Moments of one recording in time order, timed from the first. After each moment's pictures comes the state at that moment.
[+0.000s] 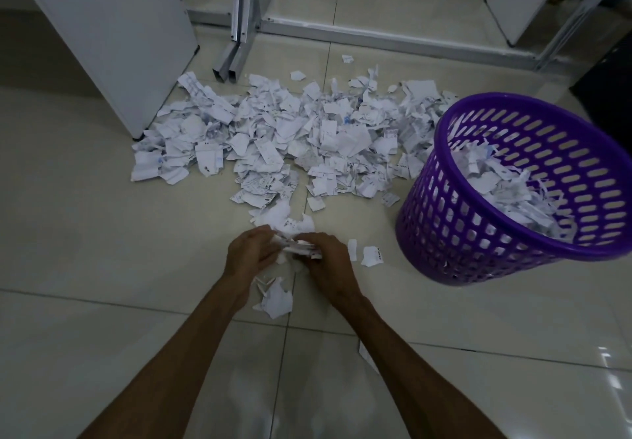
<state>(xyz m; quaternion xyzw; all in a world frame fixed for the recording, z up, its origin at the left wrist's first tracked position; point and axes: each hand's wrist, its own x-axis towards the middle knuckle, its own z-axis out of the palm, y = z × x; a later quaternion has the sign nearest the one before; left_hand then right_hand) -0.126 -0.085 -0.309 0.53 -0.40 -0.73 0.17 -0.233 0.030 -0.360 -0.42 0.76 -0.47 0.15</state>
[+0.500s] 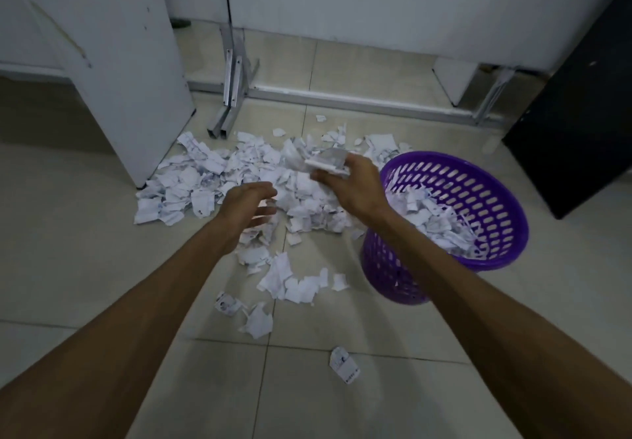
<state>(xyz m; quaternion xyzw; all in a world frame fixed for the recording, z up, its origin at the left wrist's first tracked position) -0.165 -0.102 -0.143 0.42 -0.56 -0.70 0.15 -0.315 0.031 -0.120 -0.40 0.76 -0.50 0.10</state>
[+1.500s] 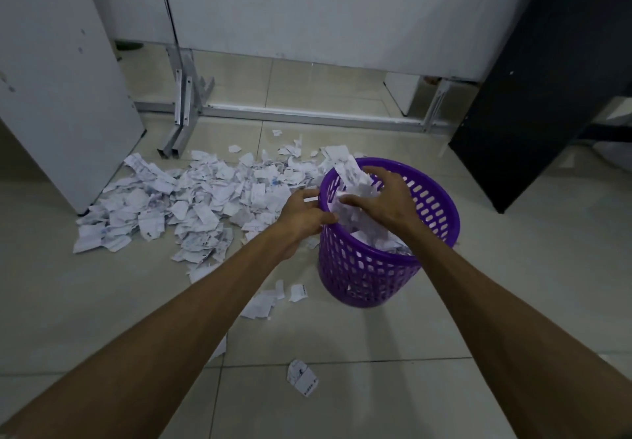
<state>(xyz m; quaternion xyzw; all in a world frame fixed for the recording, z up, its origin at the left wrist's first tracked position) -0.274 0.024 -0.121 0.29 -0.63 -0.72 0.07 -0.408 0.148 -0.130 -0.27 0.89 -0.36 0.03</state>
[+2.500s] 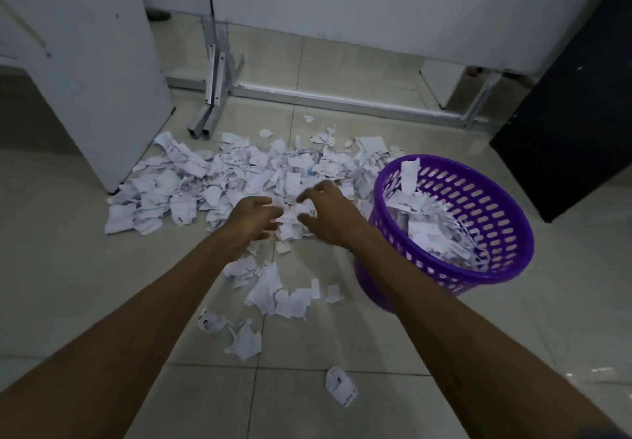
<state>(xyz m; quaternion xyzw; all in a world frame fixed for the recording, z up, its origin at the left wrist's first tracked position) -0.206 -0.112 -0.185 0.42 -0.61 -0.66 0.08 -0.331 0.010 -0.177 -0.48 0.86 -0.16 0.11</state>
